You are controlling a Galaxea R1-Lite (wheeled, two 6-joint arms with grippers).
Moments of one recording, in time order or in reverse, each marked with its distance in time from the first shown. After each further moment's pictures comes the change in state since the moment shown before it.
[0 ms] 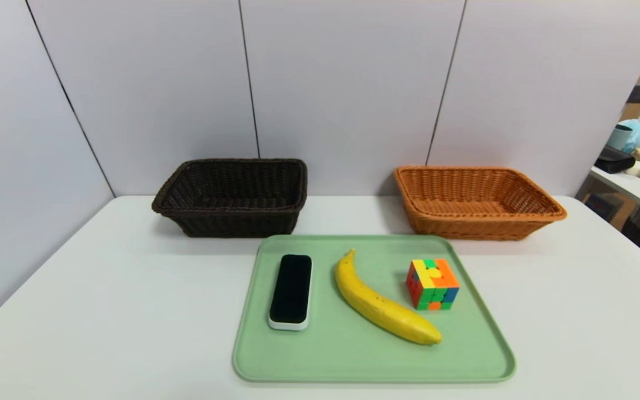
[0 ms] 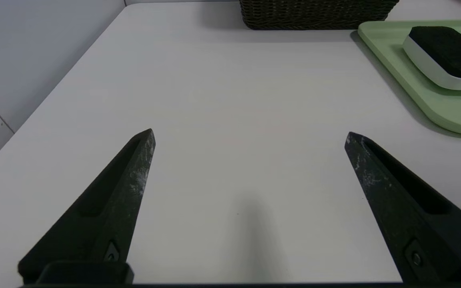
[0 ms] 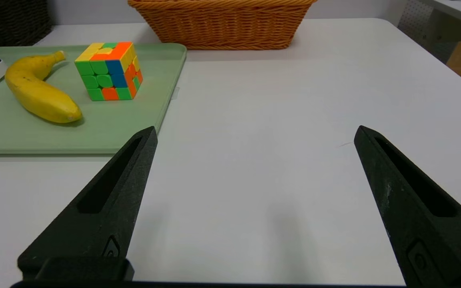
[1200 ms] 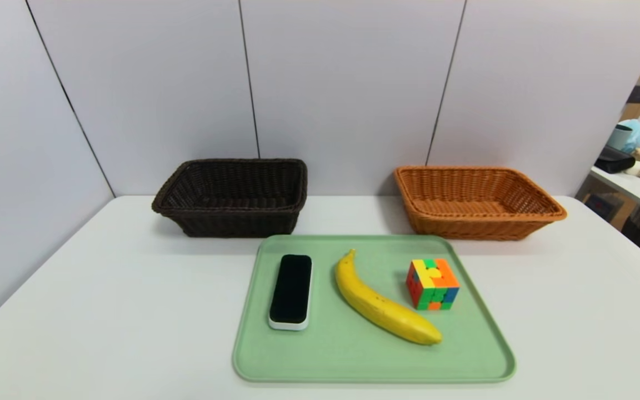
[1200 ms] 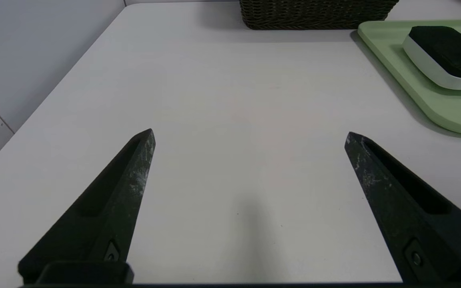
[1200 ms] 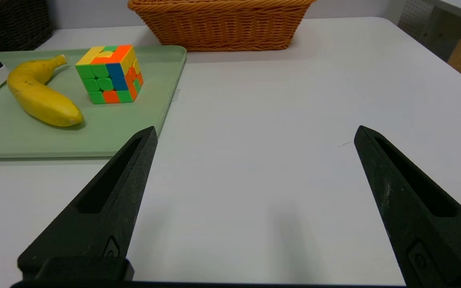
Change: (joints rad) left arm 0.000 0.000 0.000 0.000 0.000 0.003; right arm 0.000 0.000 0.000 -0.002 -0.003 0.015
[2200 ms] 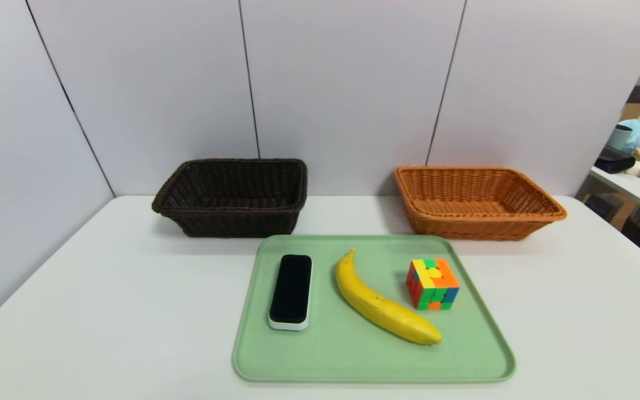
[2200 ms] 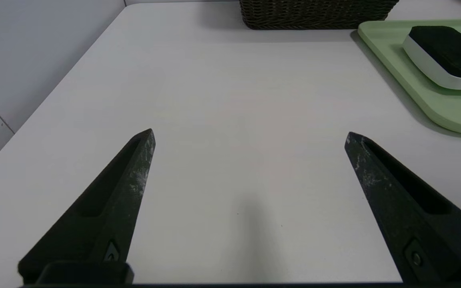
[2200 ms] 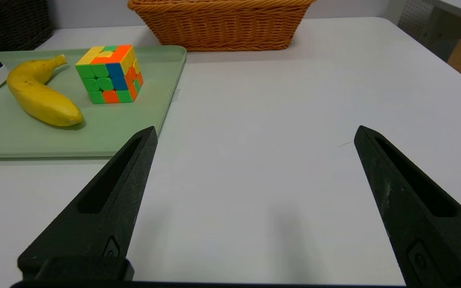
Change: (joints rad) left arm 0.000 0.000 0.000 0.000 0.000 0.000; right arm 0.000 0.000 0.000 0.000 0.000 -0.001
